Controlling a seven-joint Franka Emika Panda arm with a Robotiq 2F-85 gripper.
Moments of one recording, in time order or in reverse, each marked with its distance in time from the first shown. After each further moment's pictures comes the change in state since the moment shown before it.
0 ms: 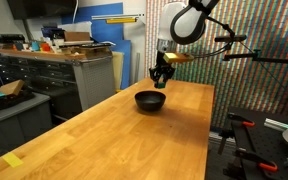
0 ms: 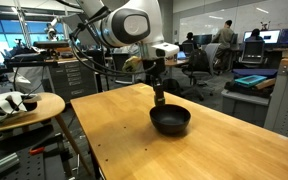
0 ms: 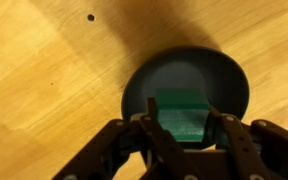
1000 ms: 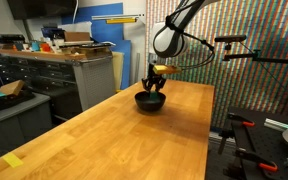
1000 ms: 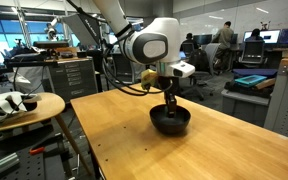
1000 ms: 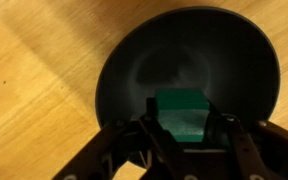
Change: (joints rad) arm -0.002 0.252 -0.018 0.208 0.186 0.000 -0.151
